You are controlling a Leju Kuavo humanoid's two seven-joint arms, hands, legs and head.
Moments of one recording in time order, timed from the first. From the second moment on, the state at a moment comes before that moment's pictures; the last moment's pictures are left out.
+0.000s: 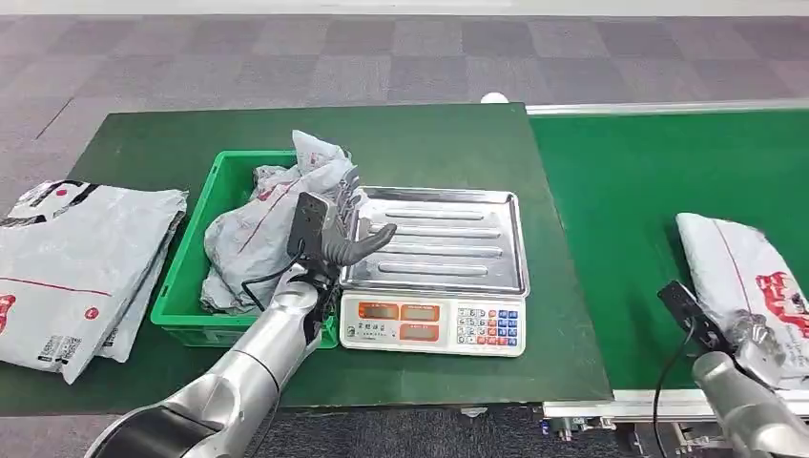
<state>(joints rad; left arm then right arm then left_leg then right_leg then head) -0.74 -0.29 -0.23 -0.44 0.02 0.07 -0.58 -0.61 -0.38 0.03 -0.26 0.84 -0.26 0.33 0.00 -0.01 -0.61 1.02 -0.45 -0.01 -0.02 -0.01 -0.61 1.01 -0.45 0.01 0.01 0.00</state>
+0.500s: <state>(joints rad) -0.73 -0.29 -0.23 -0.44 0.02 0.07 -0.58 -0.60 -0.38 -0.02 -0.26 0.84 -0.27 0.32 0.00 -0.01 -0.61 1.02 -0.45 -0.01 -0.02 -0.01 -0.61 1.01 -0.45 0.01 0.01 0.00</state>
